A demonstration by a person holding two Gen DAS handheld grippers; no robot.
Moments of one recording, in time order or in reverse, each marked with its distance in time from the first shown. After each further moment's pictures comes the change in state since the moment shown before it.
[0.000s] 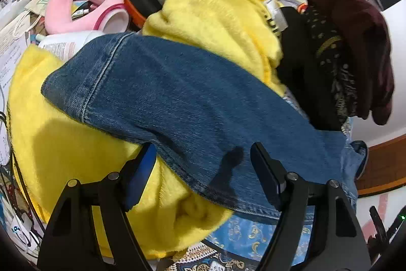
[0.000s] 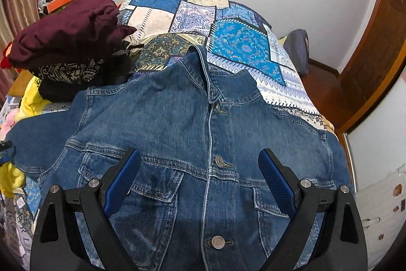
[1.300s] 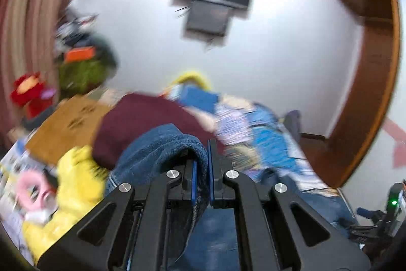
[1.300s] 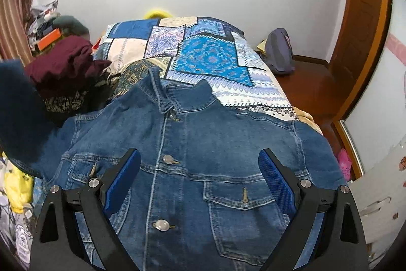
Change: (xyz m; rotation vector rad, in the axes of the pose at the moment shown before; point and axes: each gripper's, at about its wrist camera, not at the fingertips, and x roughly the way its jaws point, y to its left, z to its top) left arm -0.156 -0.337 -0.062 0.678 -0.567 -0.234; right arm -0.036 -0.084 -0.024 0.172 -0.110 0.025
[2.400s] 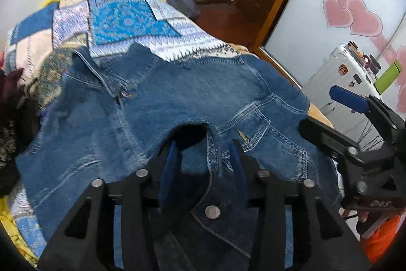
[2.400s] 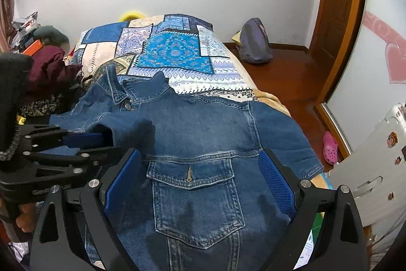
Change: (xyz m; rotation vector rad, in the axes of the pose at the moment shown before) left arm 0.104 -0.242 -0.155 0.421 0.685 -0.464; right arm -0.016 -0.062 -0.023 0.062 0.016 -0.066
